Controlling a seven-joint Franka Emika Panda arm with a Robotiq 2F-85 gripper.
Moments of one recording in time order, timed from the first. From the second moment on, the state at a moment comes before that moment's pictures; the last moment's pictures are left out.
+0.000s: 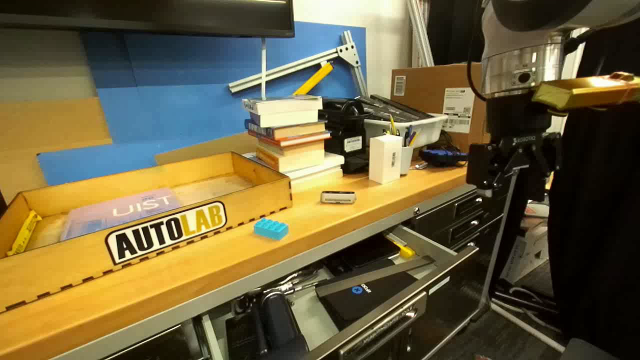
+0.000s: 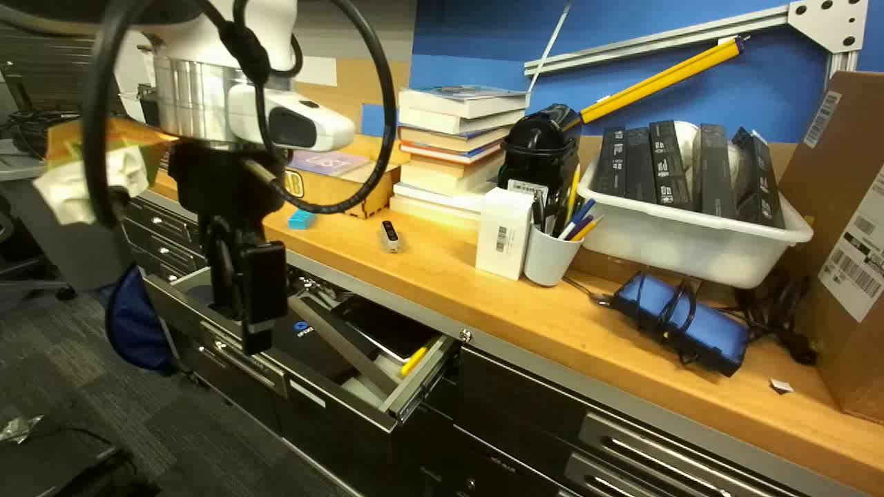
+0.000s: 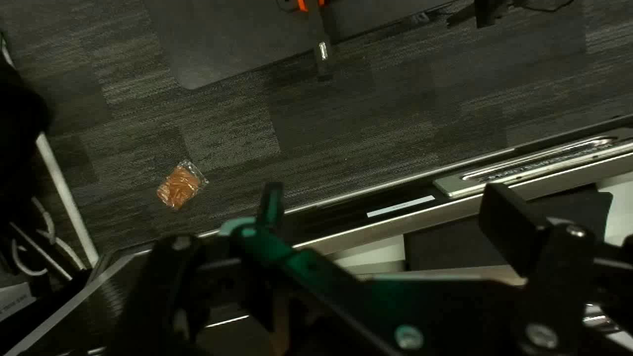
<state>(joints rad) -0.17 -0.58 -0.09 -2.61 -0.10 1.88 0.07</state>
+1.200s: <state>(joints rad) 0.01 -0.06 0.06 -2.11 -0.09 1.93 0.07</state>
